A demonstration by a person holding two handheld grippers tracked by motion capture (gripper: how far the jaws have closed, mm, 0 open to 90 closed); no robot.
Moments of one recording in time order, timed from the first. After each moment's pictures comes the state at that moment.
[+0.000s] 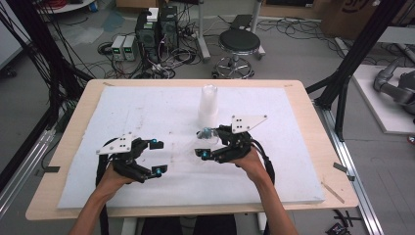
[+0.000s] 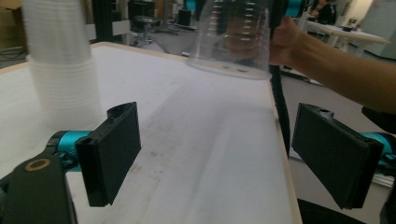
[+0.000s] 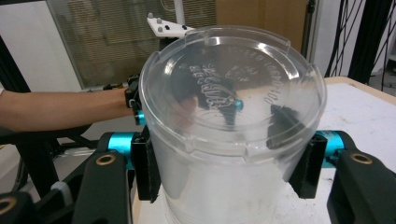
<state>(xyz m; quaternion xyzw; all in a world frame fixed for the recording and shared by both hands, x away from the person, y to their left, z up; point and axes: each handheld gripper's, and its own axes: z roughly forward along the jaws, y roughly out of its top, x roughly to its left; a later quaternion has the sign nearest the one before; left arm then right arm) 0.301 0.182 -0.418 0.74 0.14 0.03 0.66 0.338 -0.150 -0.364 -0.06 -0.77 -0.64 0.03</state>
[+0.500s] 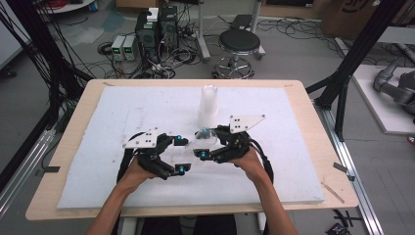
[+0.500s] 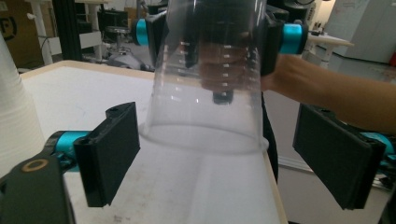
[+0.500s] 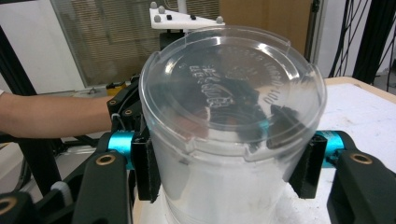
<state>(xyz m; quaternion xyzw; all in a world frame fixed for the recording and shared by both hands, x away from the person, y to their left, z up) 0.314 0.126 -0.408 0.73 0.10 0.01 0.68 0.339 -0.146 -0.364 -0.06 -0.77 -0.64 0.03</state>
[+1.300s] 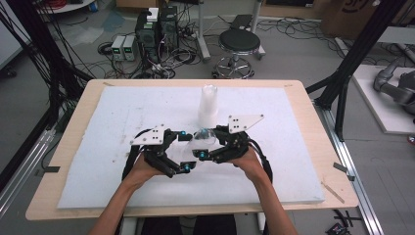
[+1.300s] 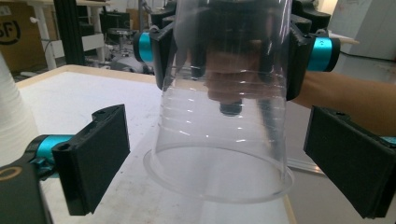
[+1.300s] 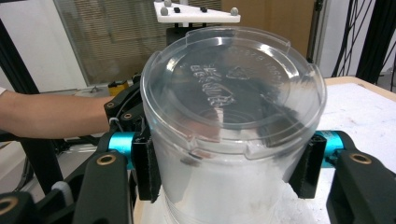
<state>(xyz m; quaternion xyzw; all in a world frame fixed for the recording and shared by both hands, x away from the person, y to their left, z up) 0.321 0.112 -0.404 0.73 0.09 0.01 0.67 0.339 -0.144 -0.364 -0.05 -0.77 -0.64 0.04</state>
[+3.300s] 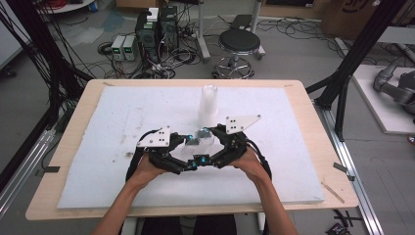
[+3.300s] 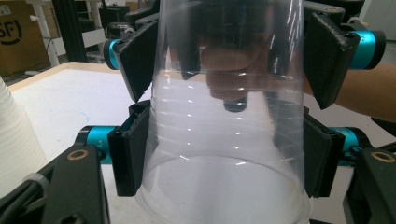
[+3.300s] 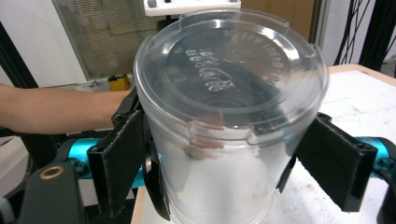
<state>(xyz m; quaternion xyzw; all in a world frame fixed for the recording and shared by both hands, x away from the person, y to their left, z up) 0.321 0.104 -0.405 0.75 0.08 0.03 0.66 0.340 -0.141 -0.369 -0.06 -0.78 -0.62 0.04</state>
